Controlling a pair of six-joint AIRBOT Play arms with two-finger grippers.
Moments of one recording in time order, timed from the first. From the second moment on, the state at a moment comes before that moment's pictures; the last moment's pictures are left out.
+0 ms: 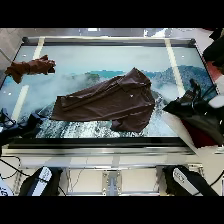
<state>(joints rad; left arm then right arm) 0.67 -0.86 0.48 0.90 -0.97 -1.46 -0.31 -0.94 0.72 -0.96 1.09 1.29</state>
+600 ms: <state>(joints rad) 0.59 -1.20 0.42 0.35 -0.77 -1.15 -0.31 -0.92 0.45 -0.73 0.91 1.31</state>
